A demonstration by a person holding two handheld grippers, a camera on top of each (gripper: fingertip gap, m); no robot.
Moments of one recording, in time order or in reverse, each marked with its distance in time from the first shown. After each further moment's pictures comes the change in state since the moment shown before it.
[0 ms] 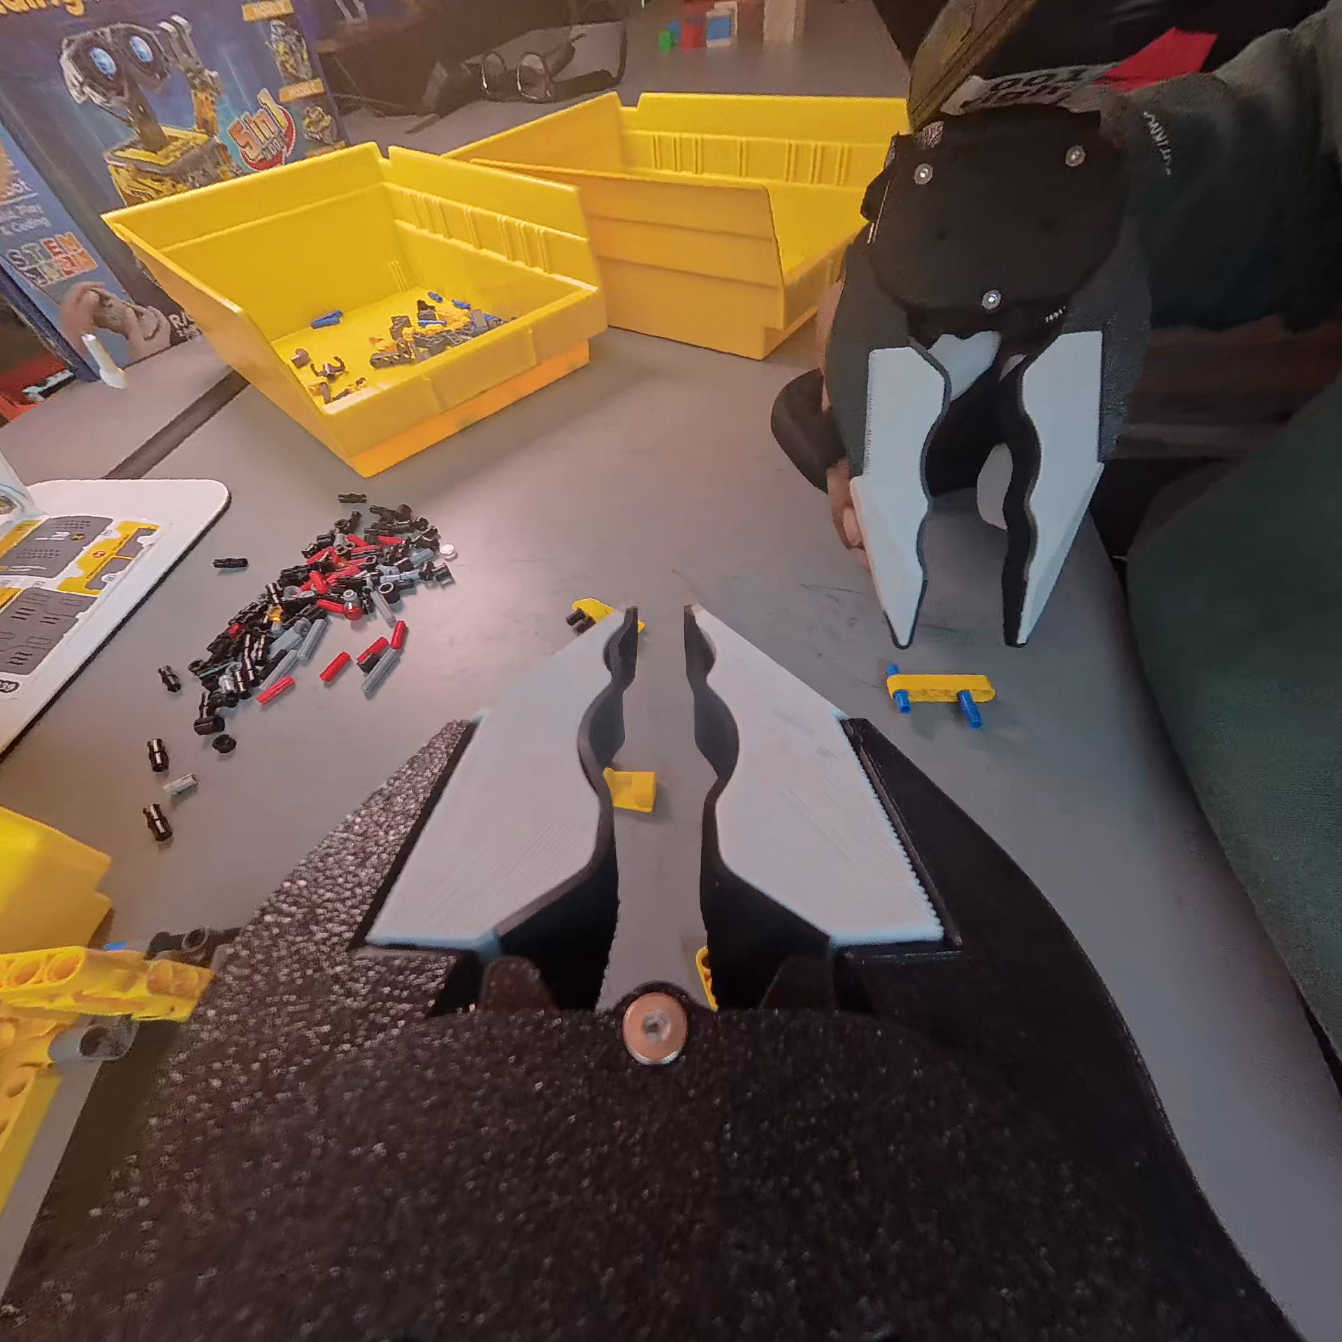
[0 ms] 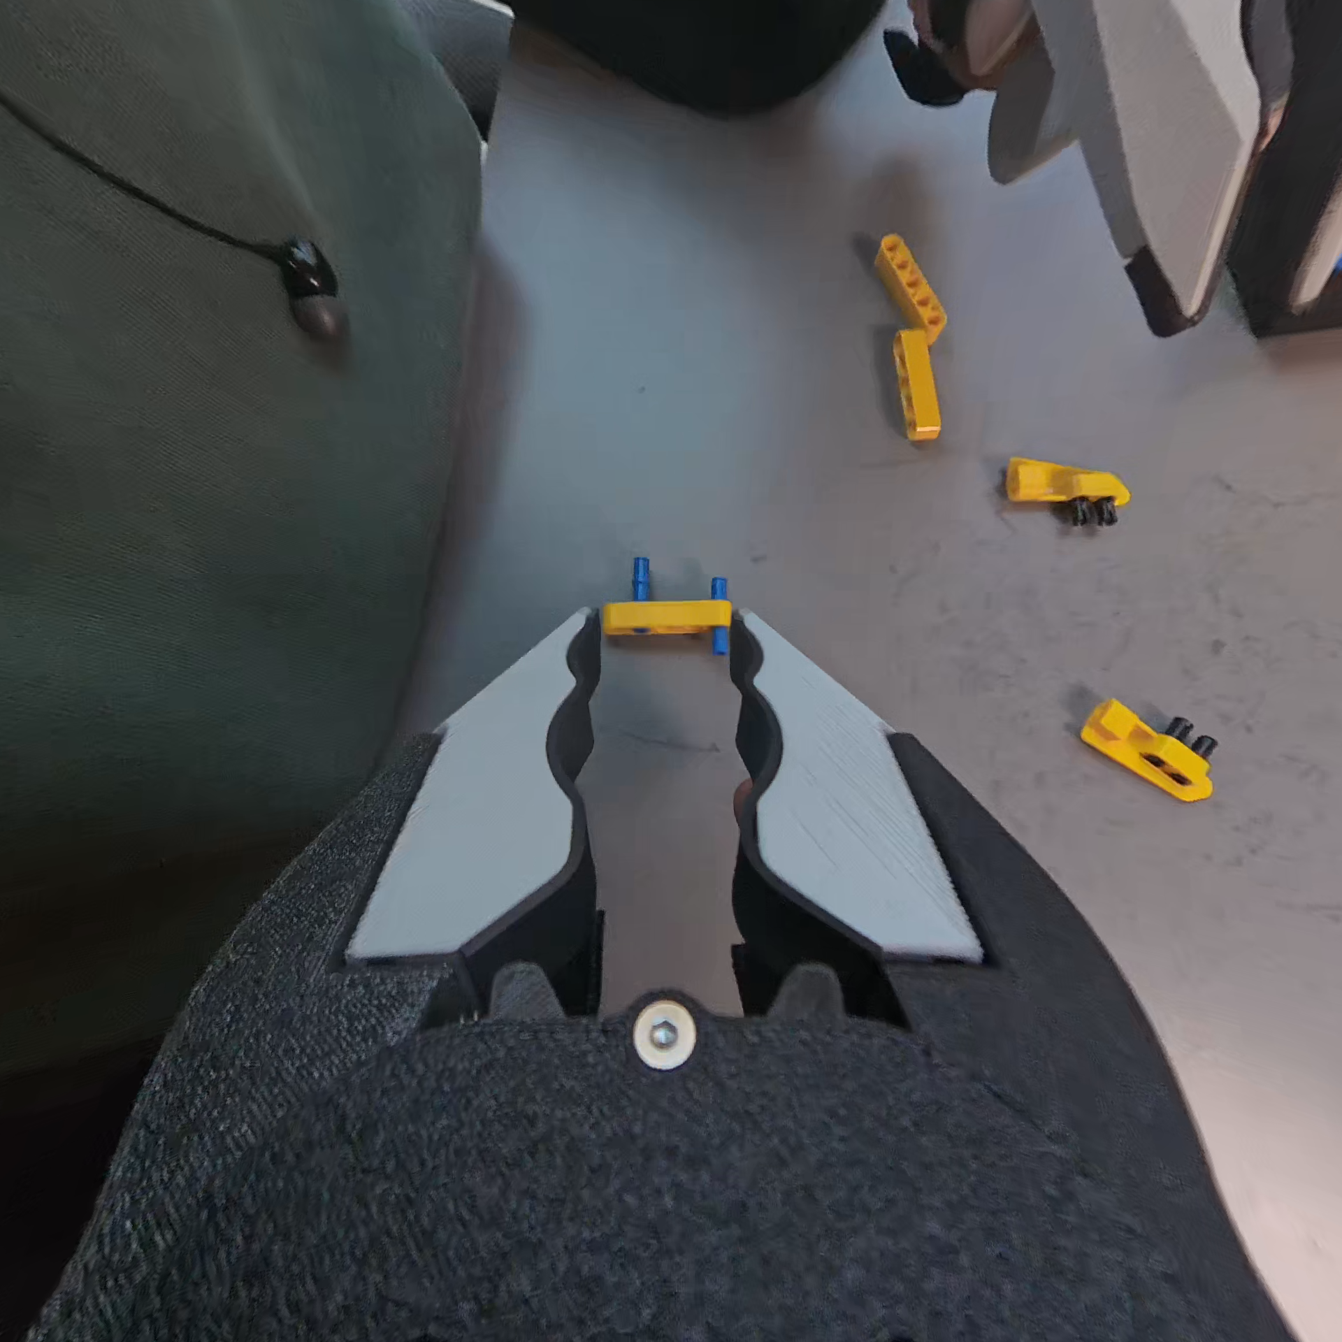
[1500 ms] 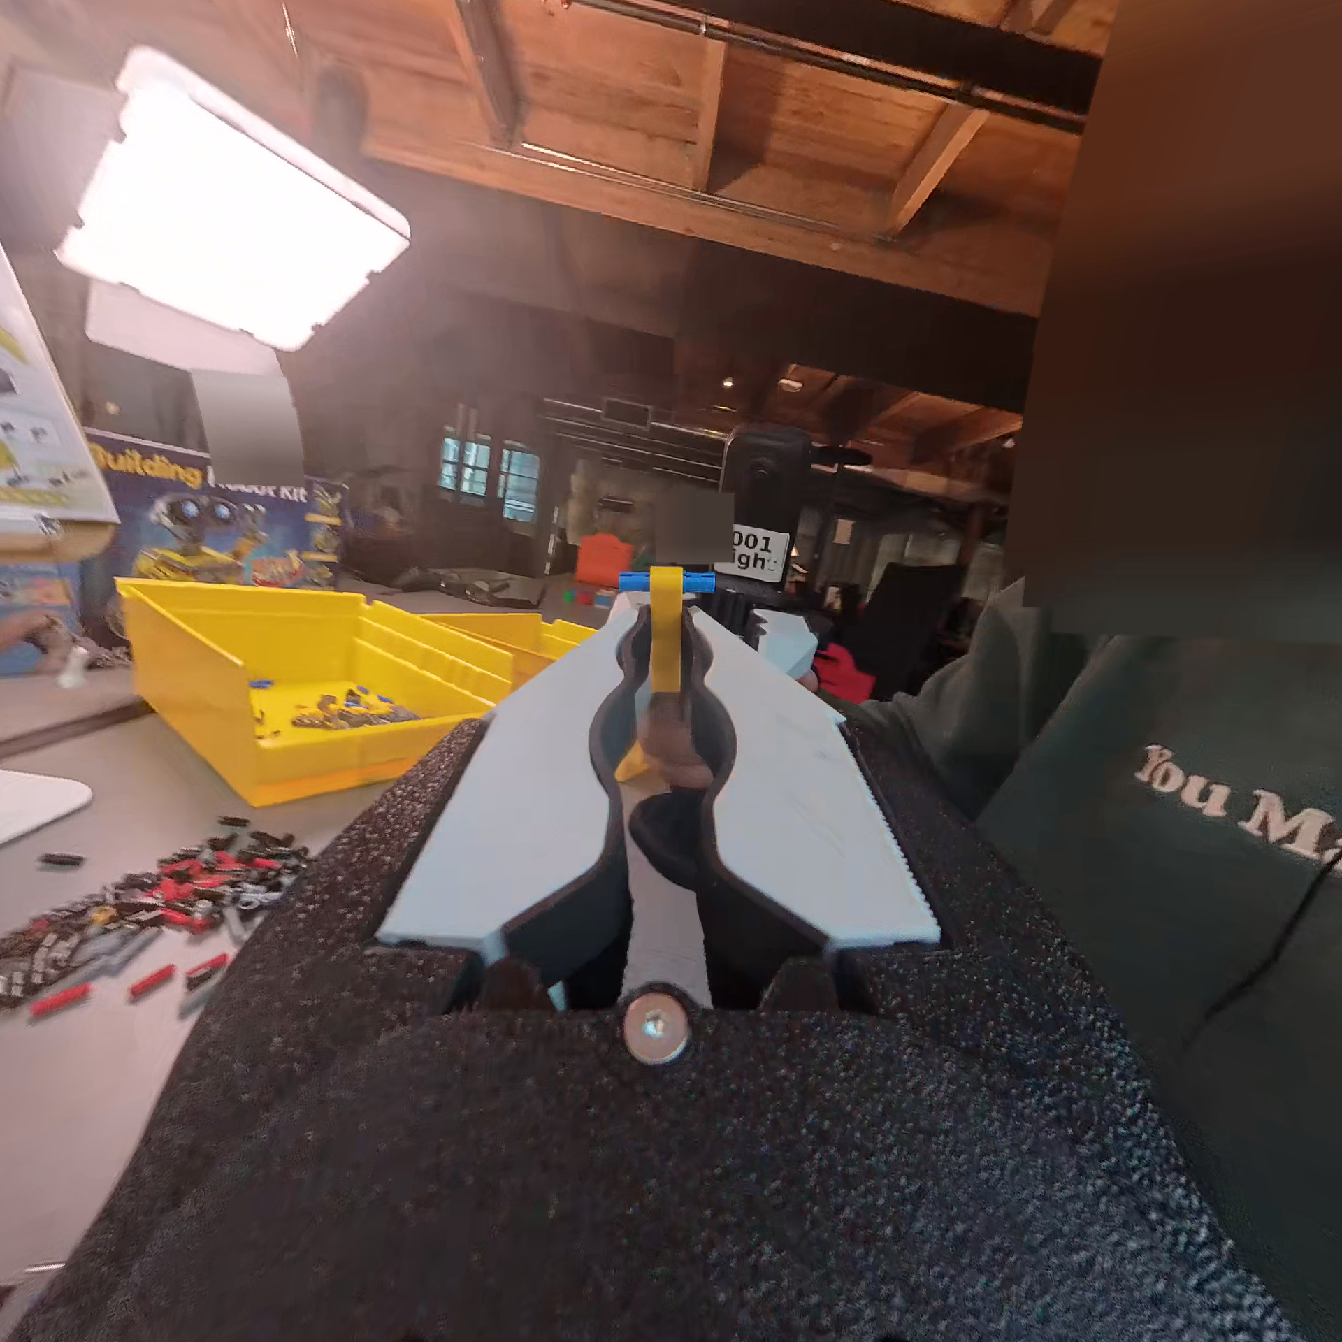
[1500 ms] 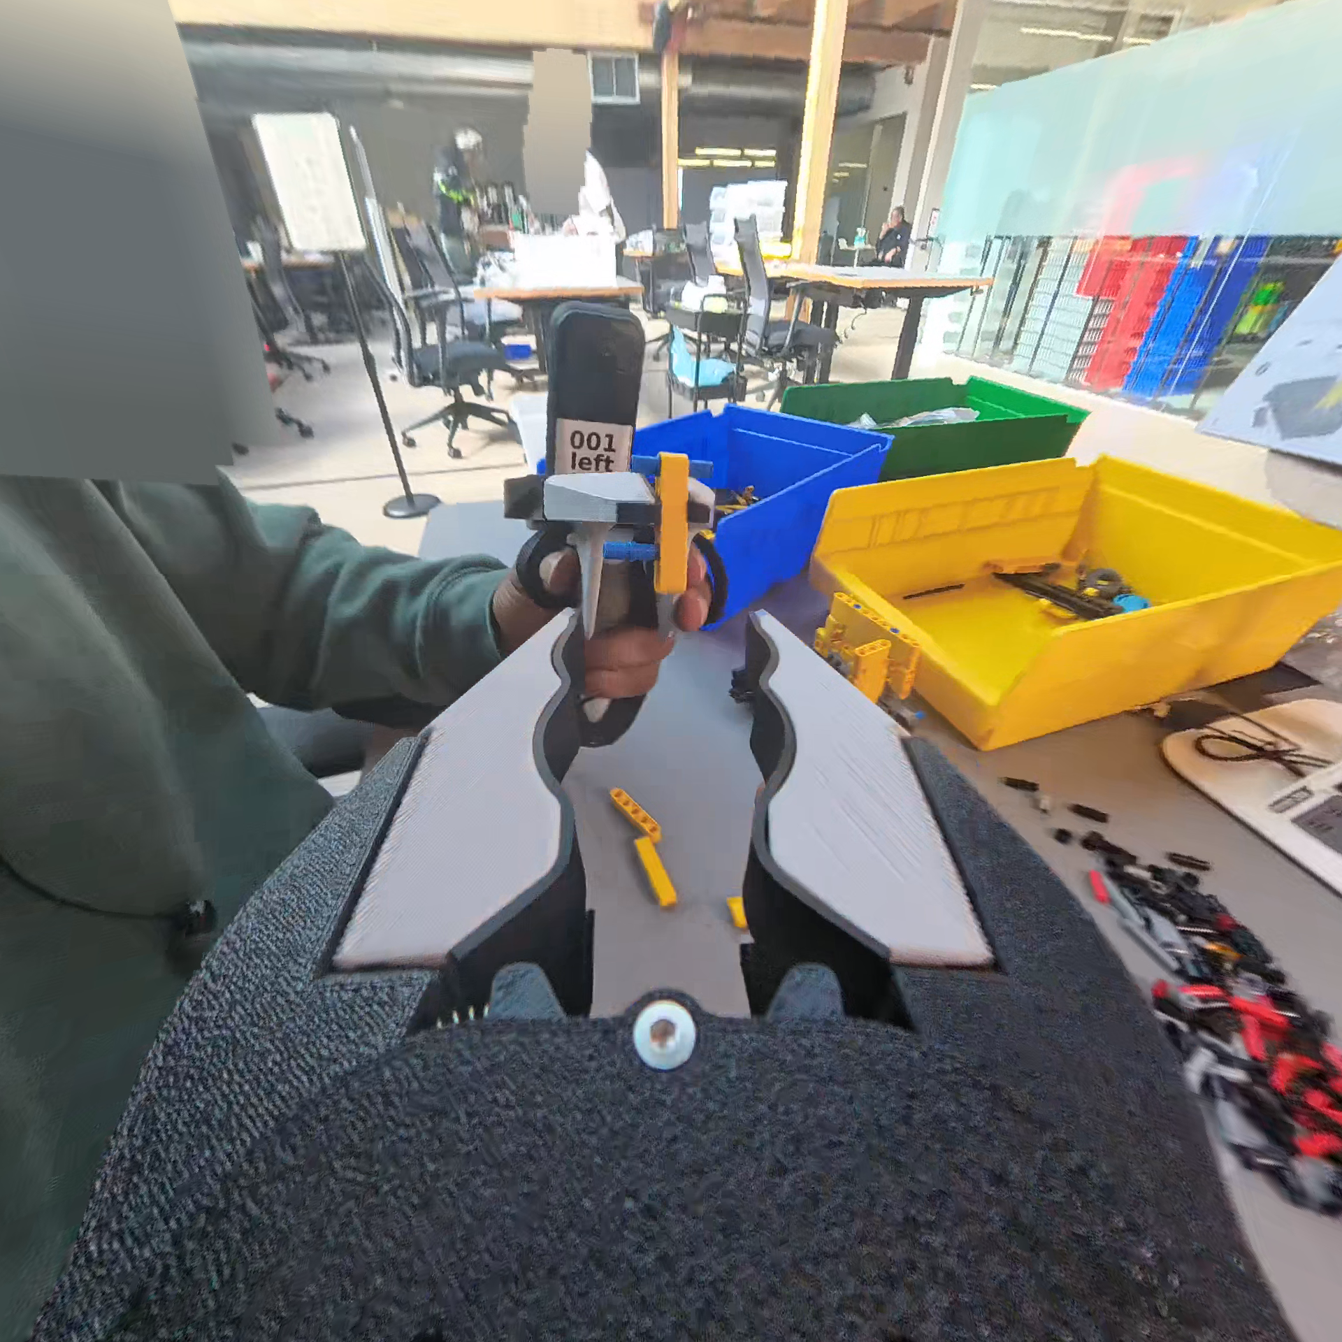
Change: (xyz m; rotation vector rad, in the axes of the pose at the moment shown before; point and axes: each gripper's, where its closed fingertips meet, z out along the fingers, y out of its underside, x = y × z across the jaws) left arm -0.002 -0.102 -0.071 0.727 0.152 -0.267; right arm 0.079 -0.145 -0.082 0.729 0.305 0.141
